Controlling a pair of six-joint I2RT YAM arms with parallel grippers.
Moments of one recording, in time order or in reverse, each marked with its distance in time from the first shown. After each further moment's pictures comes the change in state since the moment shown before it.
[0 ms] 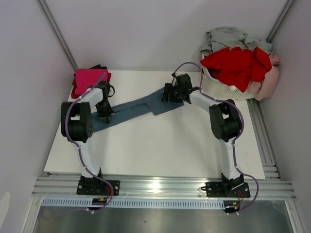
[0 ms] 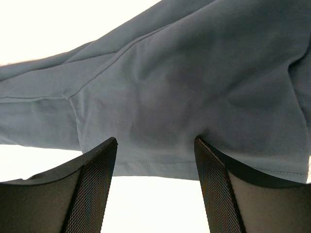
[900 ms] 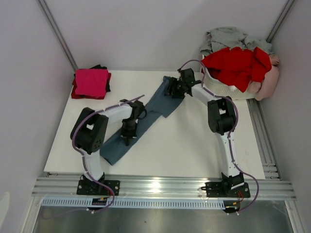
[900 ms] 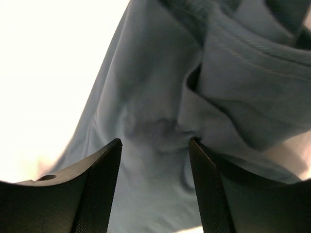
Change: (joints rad) left arm -0.446 -0.125 -0.233 -0.140 0.078 0.013; right arm -0.084 0.193 0.272 -0.126 -0.074 0.103
